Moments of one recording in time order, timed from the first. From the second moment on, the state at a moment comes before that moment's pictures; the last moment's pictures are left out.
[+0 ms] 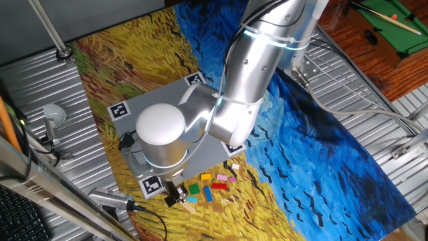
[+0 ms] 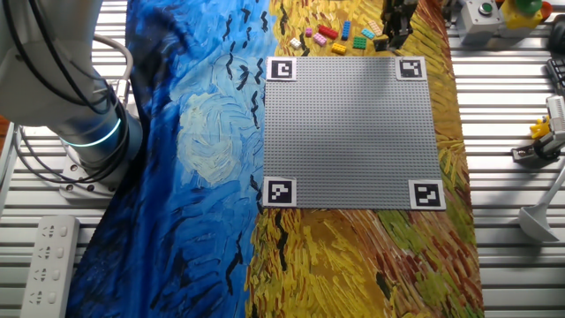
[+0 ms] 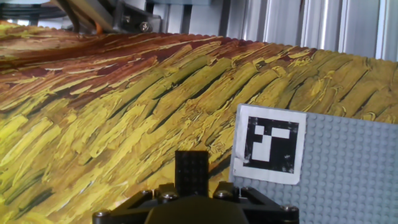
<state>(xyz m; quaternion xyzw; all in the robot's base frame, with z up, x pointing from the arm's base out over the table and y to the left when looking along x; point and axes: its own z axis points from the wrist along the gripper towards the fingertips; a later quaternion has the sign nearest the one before) 0.610 0.281 0.025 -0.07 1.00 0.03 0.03</state>
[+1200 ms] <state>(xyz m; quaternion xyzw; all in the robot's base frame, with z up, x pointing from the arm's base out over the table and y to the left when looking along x) 0.613 0.288 0.009 -0.07 1.00 0.03 0.04</state>
